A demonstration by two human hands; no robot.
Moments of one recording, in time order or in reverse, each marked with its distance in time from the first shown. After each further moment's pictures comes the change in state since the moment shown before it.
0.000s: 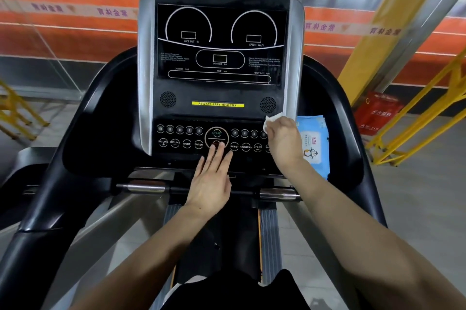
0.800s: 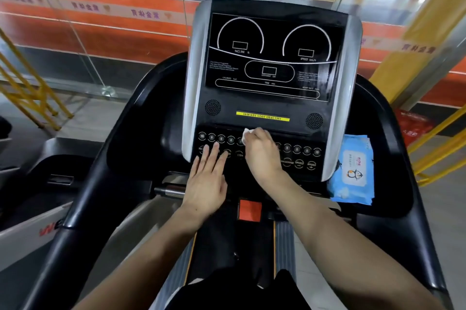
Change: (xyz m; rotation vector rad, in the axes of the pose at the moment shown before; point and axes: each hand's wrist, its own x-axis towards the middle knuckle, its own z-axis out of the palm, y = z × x) left_hand -0.008 -0.103 -0.039 0.014 0.104 -0.112; right_hand 0.001 -0.154 0.055 0.074 -0.078 -0.200
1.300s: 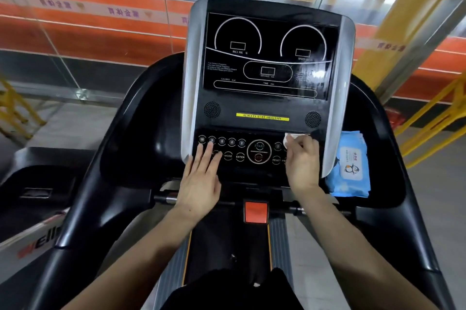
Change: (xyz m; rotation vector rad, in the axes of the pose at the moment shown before) left_hand 0.007 -0.034 -0.007 -0.018 0.006 0.090; right_hand -0.040 0.077 -0.011 -0.099 0.368 0.194
